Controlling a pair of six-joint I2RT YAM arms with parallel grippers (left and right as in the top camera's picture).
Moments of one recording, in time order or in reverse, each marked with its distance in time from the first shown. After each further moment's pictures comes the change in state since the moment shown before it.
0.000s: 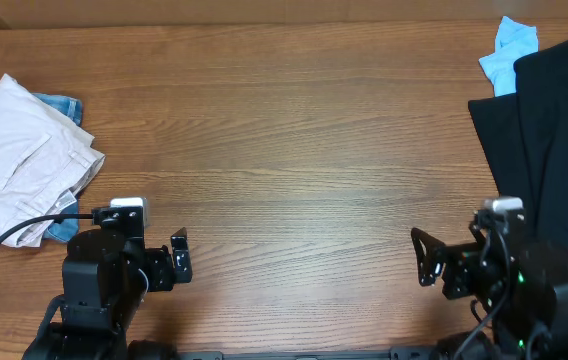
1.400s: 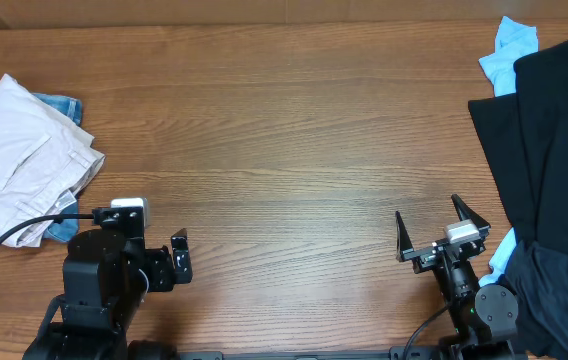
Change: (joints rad) left arm 0.000 0.000 -0.003 -0.003 0.000 0.000; right arm -0.063 -0.486 -0.909 1.014 0.003 -0.328
